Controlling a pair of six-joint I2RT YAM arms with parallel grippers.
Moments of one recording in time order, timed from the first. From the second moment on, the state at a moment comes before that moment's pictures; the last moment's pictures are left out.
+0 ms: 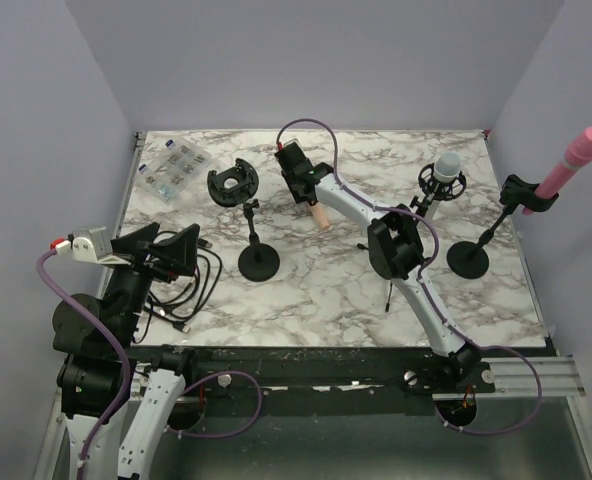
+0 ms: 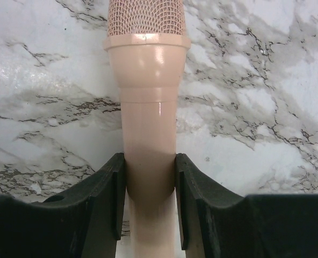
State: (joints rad) left arm -0.16 0.32 0.96 -0.46 0.08 -0.47; right arm 0.66 2.58 2.31 -0.64 0.43 0.04
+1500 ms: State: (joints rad) left arm -0.14 0.53 0.79 -0.33 0.27 -0.70; right arm 0.72 1.86 1.85 -0.63 -0.03 0.27
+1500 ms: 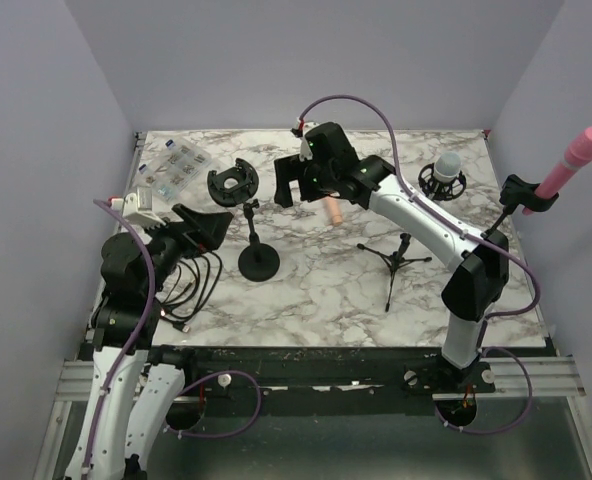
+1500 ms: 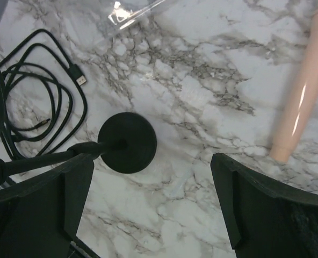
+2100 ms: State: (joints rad) left arm 0.06 0.73 0.67 0.05 0.61 -0.95; right arm 0.76 1.63 1.62 -0.47 -0.18 0.41
